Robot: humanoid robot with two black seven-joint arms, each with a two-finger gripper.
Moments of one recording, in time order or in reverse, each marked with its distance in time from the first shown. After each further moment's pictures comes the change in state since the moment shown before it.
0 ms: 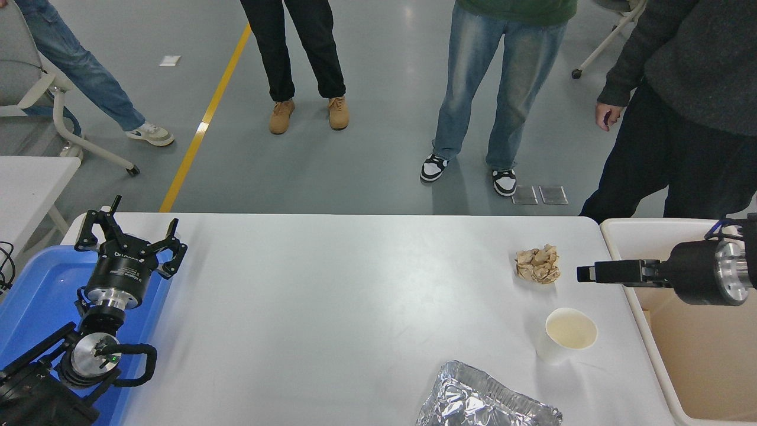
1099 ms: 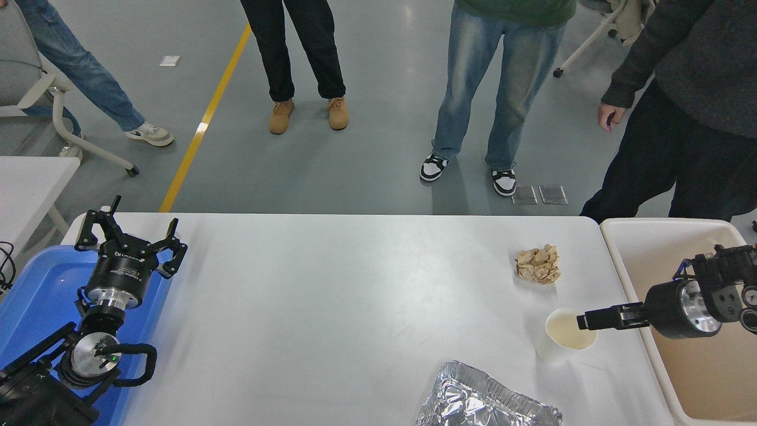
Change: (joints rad) left arm 0.000 0.000 0.000 0.000 0.000 0.000 0.000; right arm -0.022 0.225 -0.149 -0.264 -0.095 -0.004 -0.010
